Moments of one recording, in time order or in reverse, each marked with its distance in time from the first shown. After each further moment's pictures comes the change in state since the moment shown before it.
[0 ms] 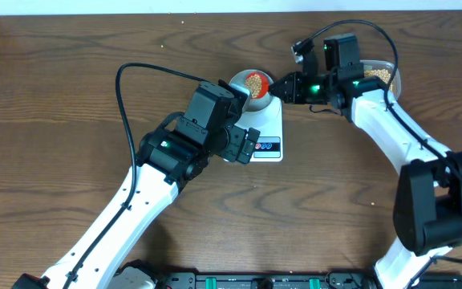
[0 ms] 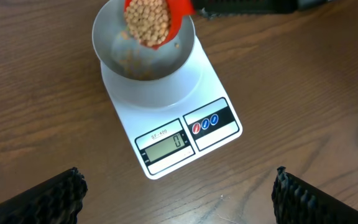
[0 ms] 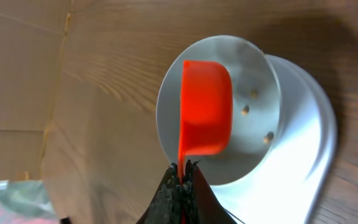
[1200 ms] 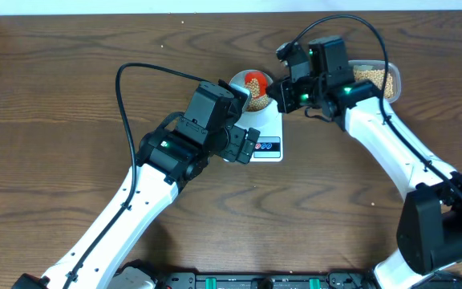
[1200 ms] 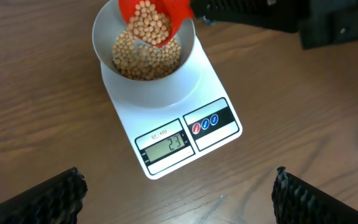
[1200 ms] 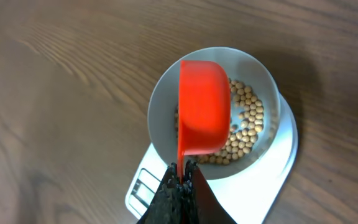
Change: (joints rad) left arm 0.000 0.000 0.000 0.000 0.000 0.000; right arm 0.082 -0.084 0.000 -0.069 0.203 -0.237
